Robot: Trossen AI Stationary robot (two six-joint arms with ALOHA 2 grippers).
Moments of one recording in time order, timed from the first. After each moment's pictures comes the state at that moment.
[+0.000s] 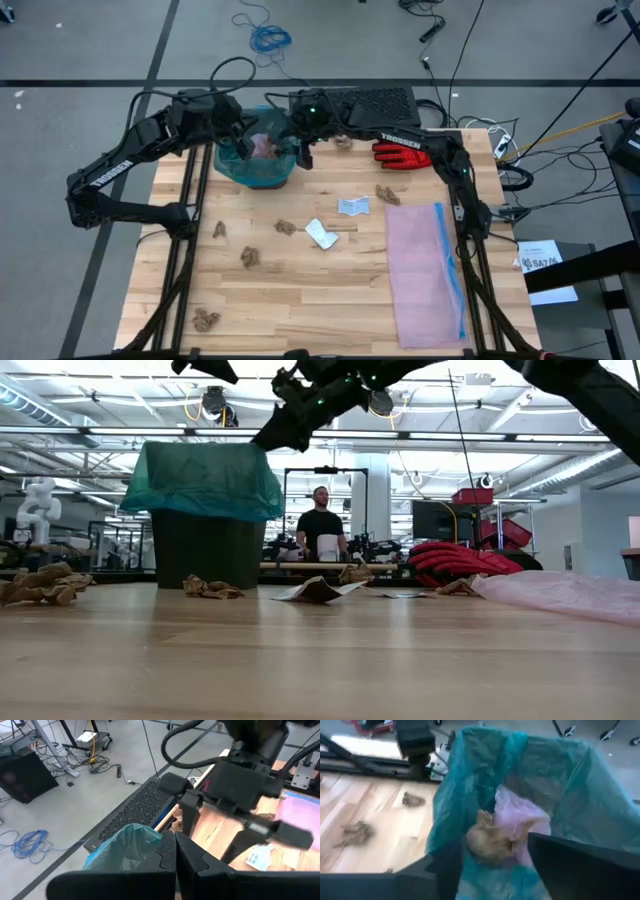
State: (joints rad) left arm 0.51 1.06 1.39 -0.78 -0.14 0.03; right arm -0.40 2.12 2.10 -0.56 -0.33 -0.34
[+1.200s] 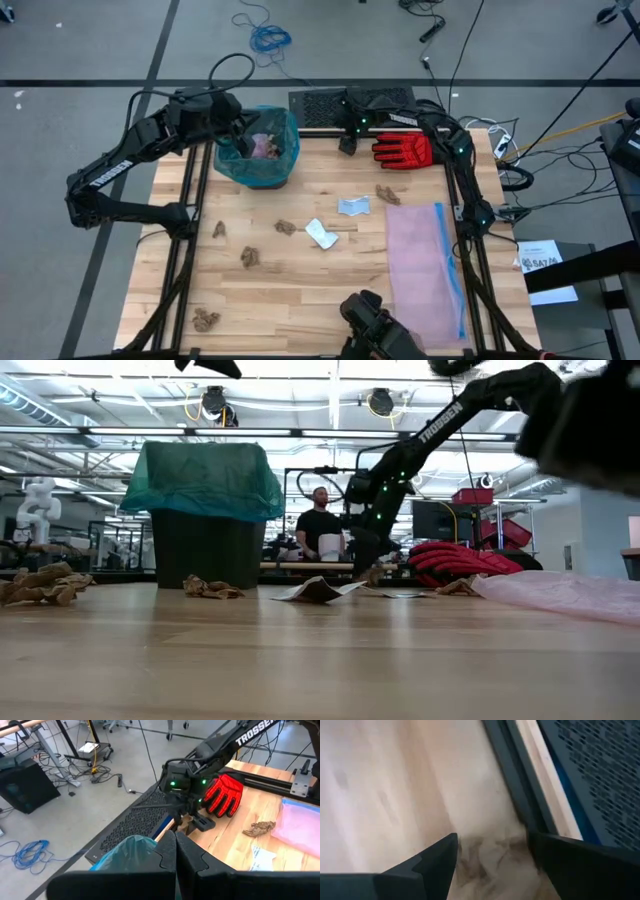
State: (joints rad) left arm 0.51 1.06 1.39 -0.73 -0.14 0.06; right arm -0.76 2.24 1.75 -0.67 -0.15 -0.36
